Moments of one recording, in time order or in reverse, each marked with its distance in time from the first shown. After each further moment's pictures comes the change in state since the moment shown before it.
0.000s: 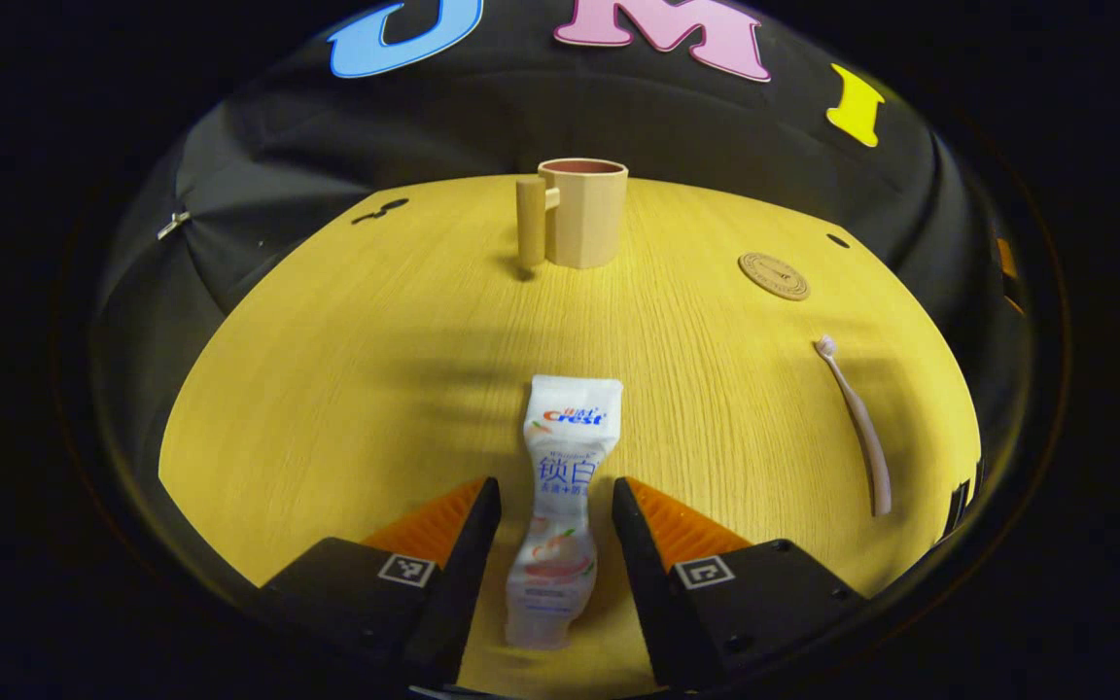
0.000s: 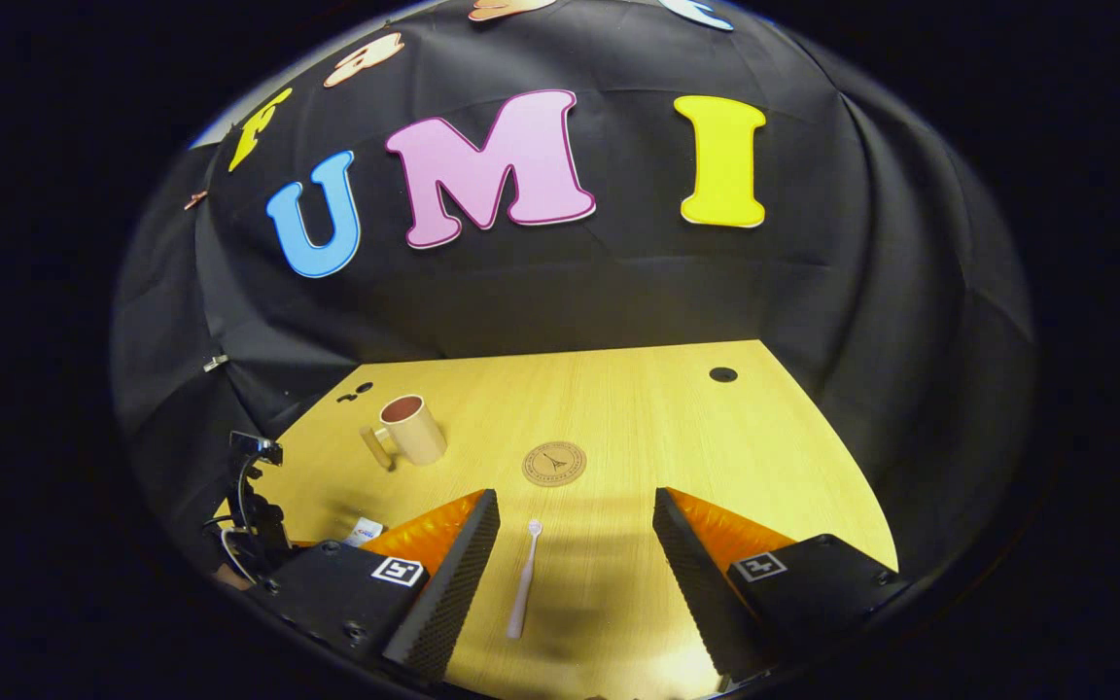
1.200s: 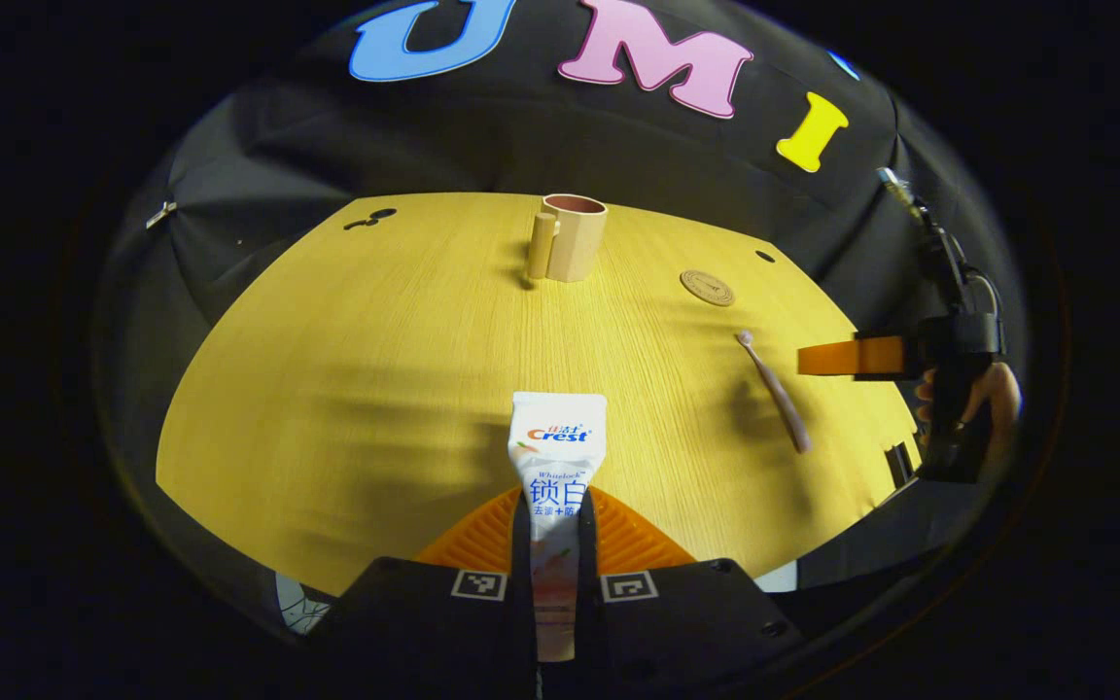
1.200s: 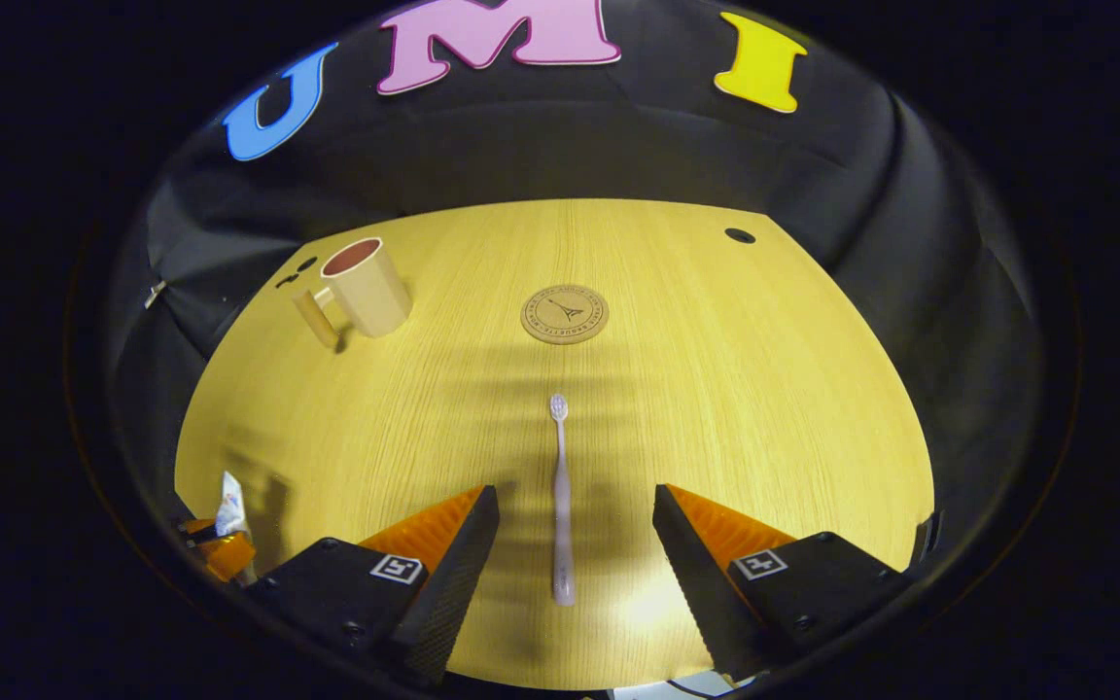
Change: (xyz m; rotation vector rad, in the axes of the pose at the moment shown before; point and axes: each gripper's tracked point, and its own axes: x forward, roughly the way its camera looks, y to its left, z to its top) left arm -0.098 0.041 -0.026 -0.035 -0.034 -0.196; right arm 0.063 0.047 -0.137 -0.032 0.429 -0.148
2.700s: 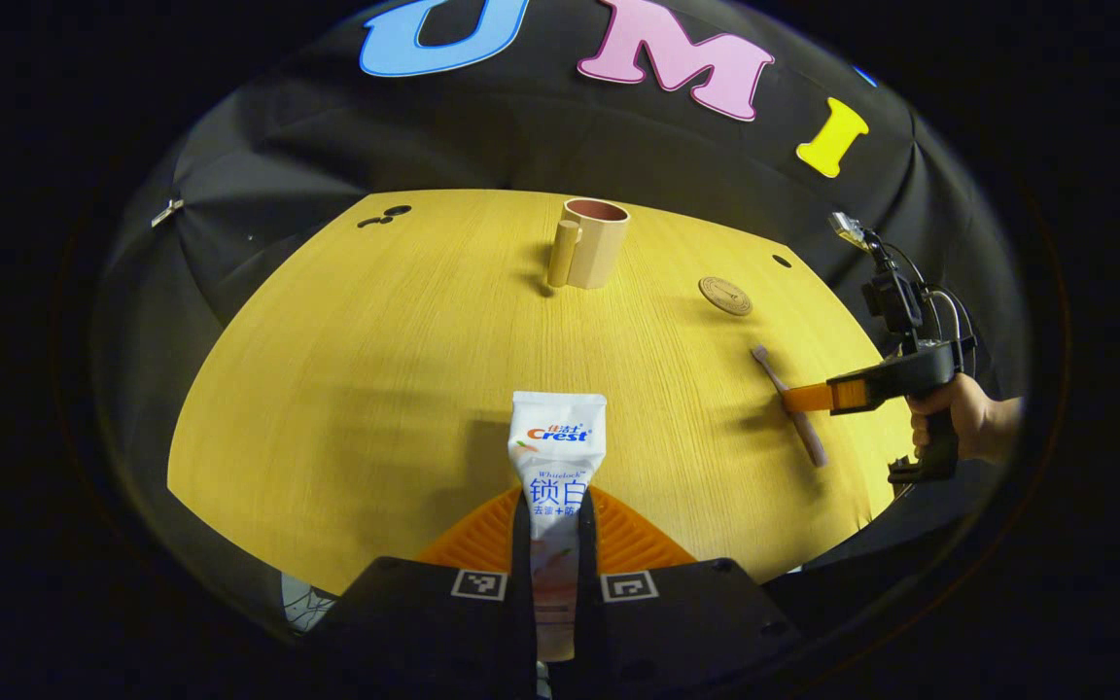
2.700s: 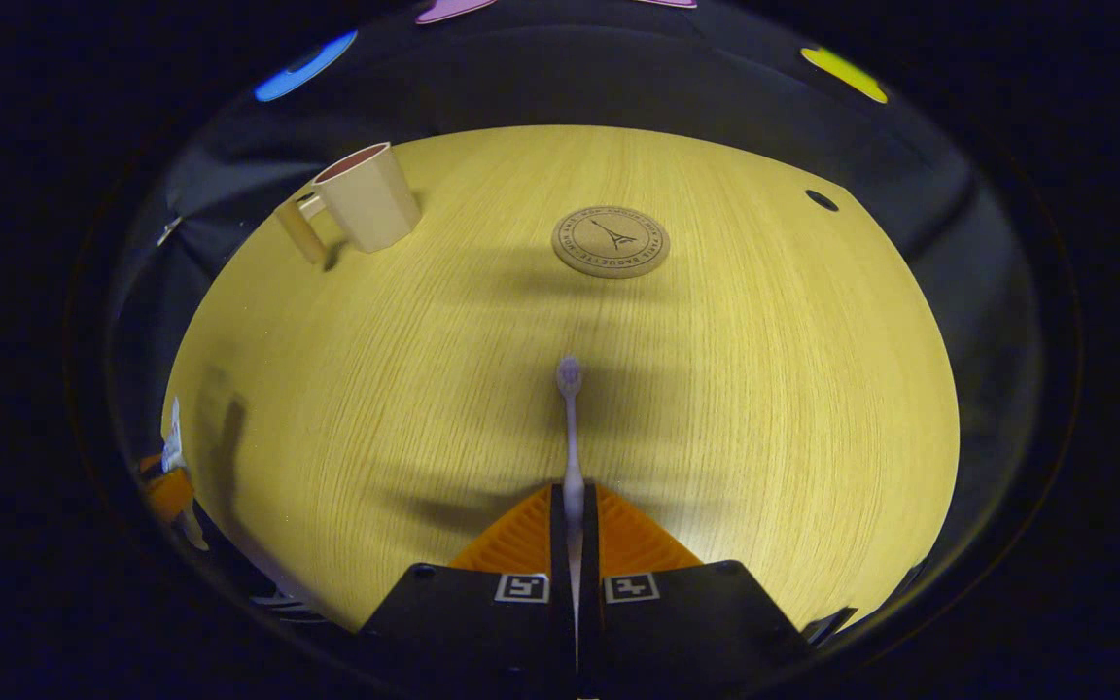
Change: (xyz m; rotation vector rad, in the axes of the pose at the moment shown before) left arm 0.010 0.009 0.022 -0.019 0.017 0.040; right arm 0.048 0.007 -0.030 -0.146 0.208 0.122
